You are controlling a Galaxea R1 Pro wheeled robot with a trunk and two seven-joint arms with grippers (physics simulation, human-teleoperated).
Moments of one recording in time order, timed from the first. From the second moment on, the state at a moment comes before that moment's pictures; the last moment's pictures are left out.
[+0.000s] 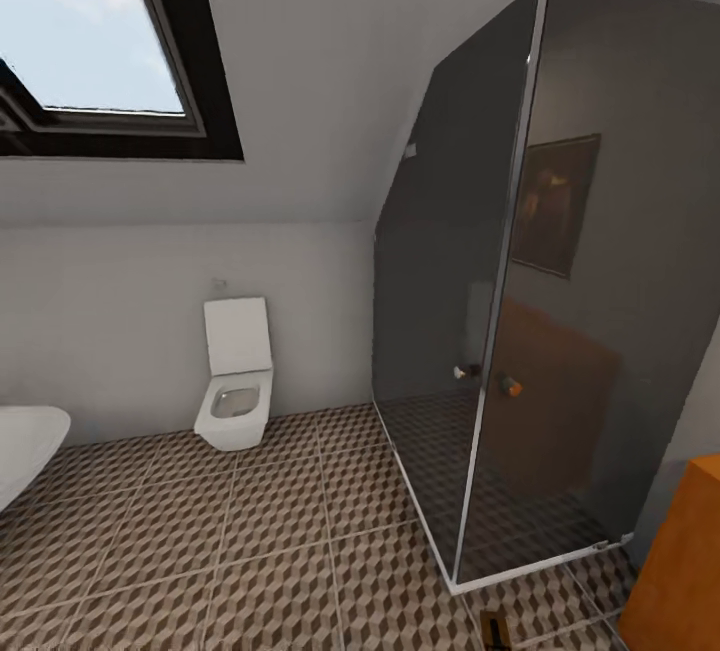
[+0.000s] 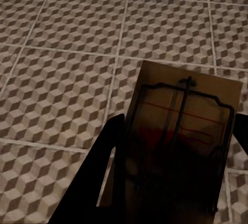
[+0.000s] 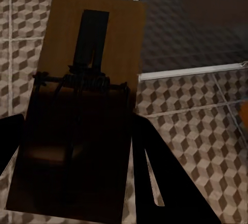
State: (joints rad) left arm -0.33 0.08 -0.88 0.07 1.23 -0.58 -0.03; right arm -0.38 -0.02 0.07 0.07 0.06 -0.55 -0.16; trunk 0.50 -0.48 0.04
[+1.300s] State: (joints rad) left arm -0.33 0.09 -0.88 0.07 1.23 -0.57 -0.04; right arm -0.38 -0.02 0.07 0.07 0.06 -0.55 -0.16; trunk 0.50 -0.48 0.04
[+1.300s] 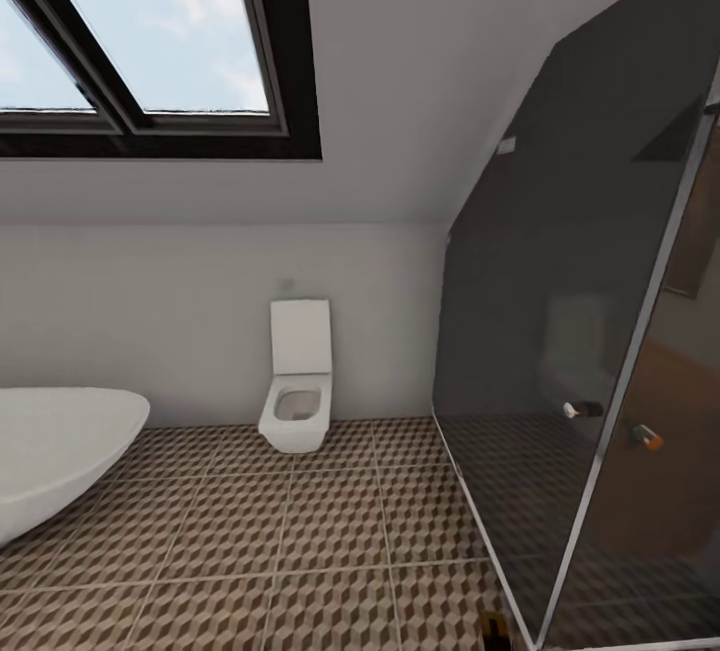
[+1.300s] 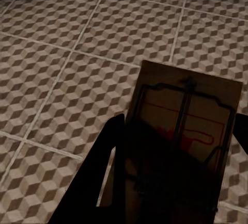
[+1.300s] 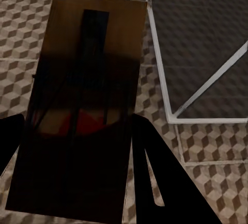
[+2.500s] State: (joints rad) left arm -0.33 0.08 -0.88 0.07 1.23 -0.57 -0.04; right arm -0.38 -0.02 0.07 0.07 0.07 -0.56 -0.16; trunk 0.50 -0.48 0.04
